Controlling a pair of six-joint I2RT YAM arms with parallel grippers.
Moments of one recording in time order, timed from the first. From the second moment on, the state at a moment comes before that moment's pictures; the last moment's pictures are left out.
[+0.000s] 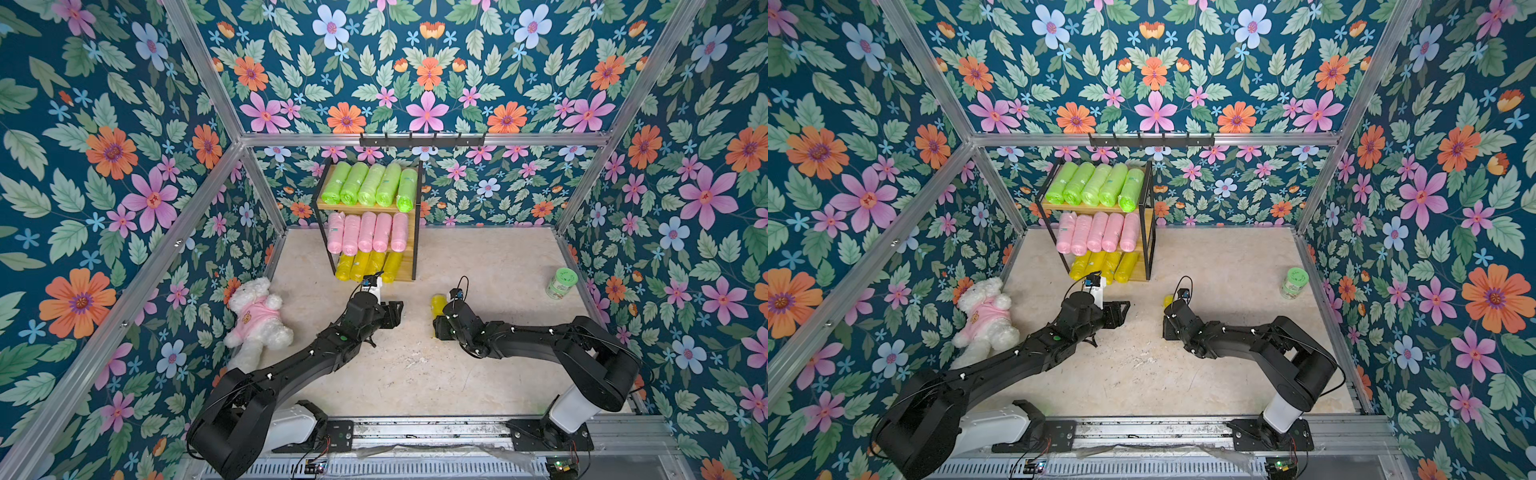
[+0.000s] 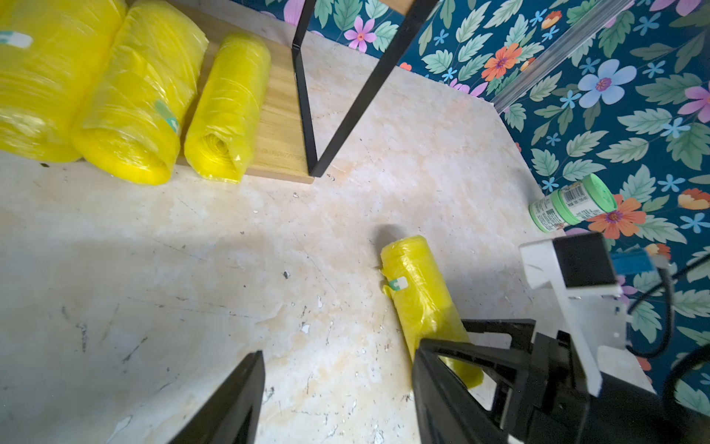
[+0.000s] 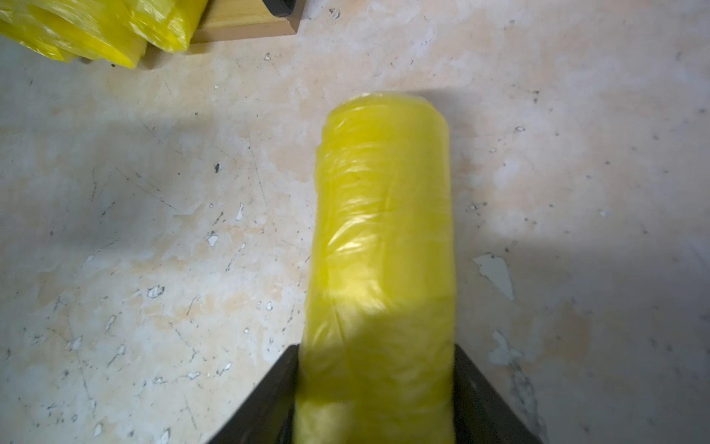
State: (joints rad) left arm -0.62 1.22 0.55 0.18 -0.01 -0.55; right arm 0.83 1.64 0.71 0.10 0.18 0.68
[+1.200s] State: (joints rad) left arm -0.37 1.04 0.51 0.11 -0.03 -0.54; right arm 0.91 1.84 1.08 0.25 0.26 0.74
